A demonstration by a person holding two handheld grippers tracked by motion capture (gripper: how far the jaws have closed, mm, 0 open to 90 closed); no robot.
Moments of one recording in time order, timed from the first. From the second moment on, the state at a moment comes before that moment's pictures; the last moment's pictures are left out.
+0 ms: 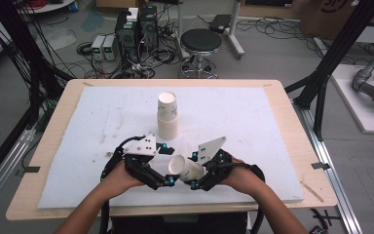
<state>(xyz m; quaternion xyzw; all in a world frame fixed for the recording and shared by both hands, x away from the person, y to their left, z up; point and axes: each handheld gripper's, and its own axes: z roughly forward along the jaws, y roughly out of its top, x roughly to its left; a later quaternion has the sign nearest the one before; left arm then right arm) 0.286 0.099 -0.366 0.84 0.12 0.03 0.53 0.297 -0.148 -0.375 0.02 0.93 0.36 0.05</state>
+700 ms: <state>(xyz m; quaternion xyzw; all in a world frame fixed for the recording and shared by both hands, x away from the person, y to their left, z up) 0.291 0.083 -0.369 0.87 0.09 0.01 0.48 0.296 -0.130 -0.368 -0.01 0.96 0.28 0.06</state>
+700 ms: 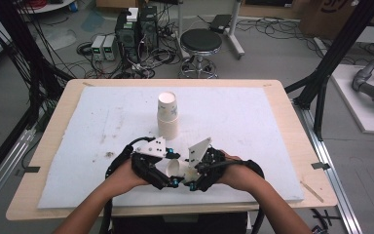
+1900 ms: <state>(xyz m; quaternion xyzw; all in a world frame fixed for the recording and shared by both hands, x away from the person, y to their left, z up) 0.279 0.122 -0.392 0.80 0.13 0.04 0.58 0.285 -0.181 -0.369 0.10 0.85 0.52 0.06</state>
